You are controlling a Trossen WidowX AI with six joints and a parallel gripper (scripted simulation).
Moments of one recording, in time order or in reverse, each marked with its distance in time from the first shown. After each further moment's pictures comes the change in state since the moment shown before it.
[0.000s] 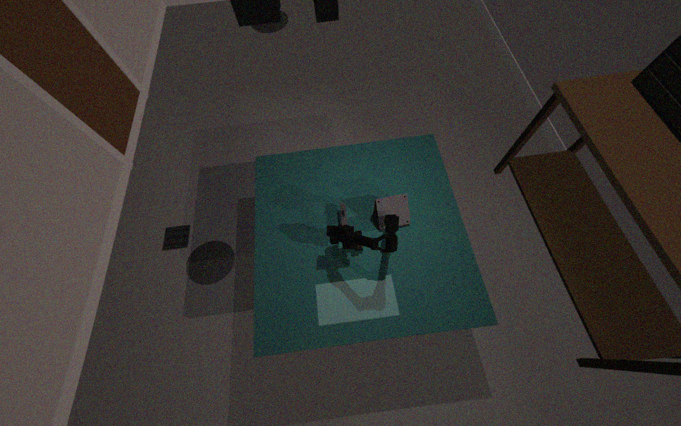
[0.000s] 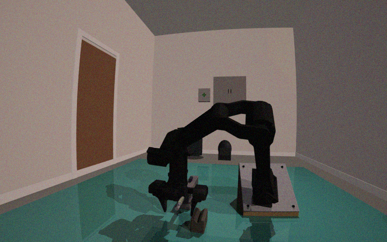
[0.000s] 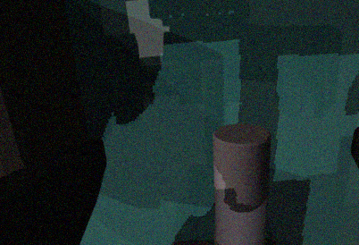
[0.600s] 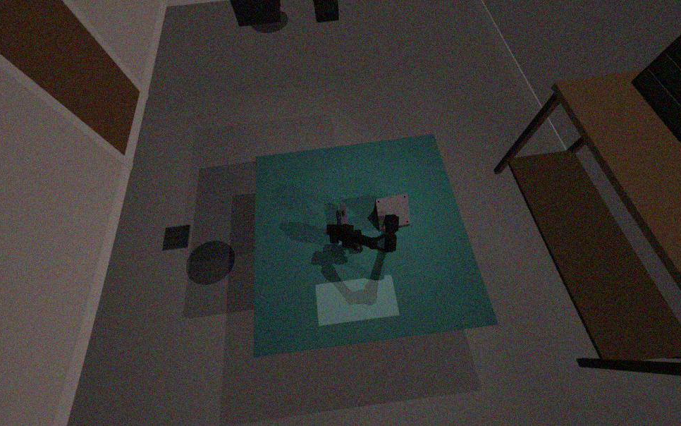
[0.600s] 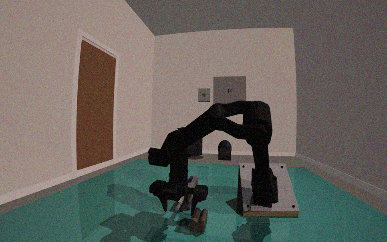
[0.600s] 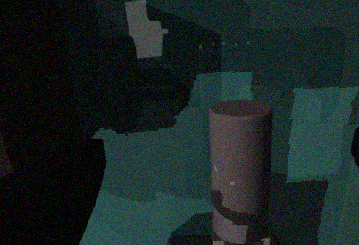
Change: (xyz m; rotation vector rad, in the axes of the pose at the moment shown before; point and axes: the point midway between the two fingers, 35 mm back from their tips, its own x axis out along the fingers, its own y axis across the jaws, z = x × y) arm 0.004 -0.001 -0.007 -0.001 -0.005 -0.003
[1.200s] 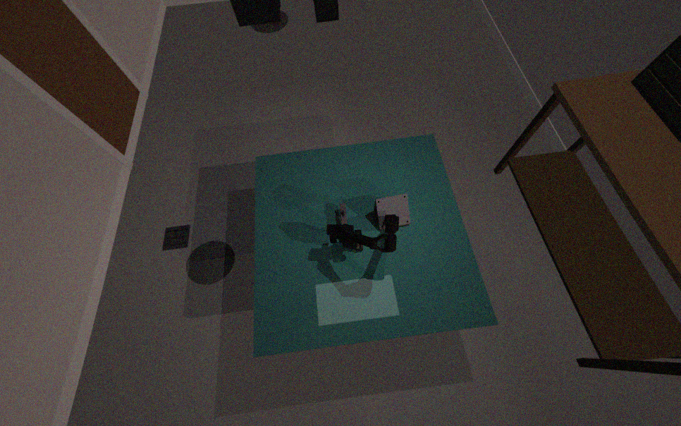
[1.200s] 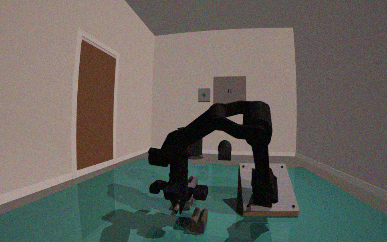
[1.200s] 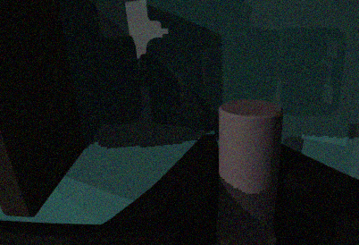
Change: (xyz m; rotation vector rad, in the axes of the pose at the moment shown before) arm 0.000 0.000 0.000 0.000 0.000 0.000
